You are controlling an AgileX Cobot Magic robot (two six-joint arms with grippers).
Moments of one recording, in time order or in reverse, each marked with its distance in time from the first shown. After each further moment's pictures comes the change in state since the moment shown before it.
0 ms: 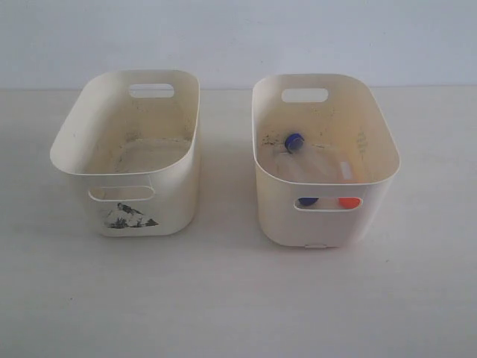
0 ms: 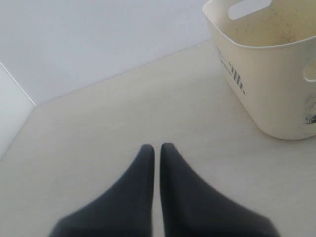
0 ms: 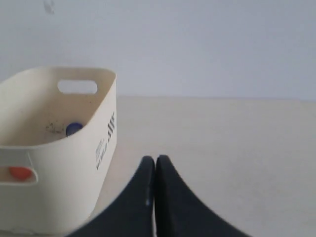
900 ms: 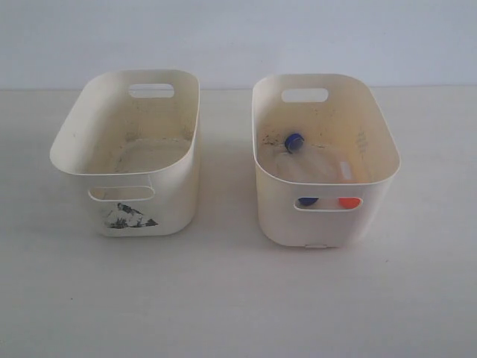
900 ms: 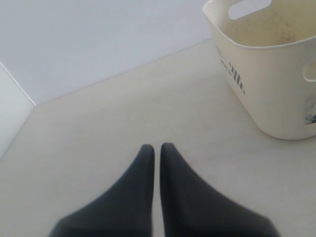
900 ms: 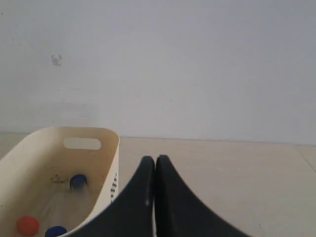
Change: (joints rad) left arm 0.000 0.000 0.000 0.000 0.000 0.000; right arm 0.000 0.305 -0.374 0.000 0.064 -0.007
